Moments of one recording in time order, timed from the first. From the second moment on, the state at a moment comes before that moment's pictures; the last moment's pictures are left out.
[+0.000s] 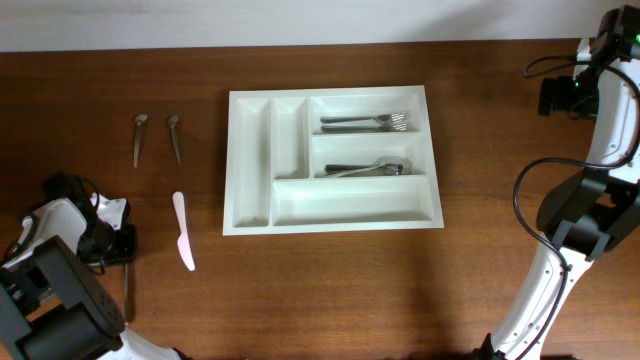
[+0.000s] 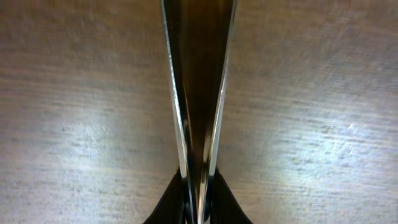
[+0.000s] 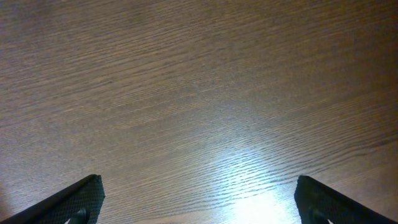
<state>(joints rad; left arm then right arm) 0.56 1.83 1.05 -0.81 -0.03 0.43 -0.39 2.44 2.53 -1.39 0.13 -0.16</state>
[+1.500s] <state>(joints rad) -0.64 1.84 1.63 -0.88 0.25 0.71 -0.39 2.44 2.53 -1.39 0.13 -0.16</state>
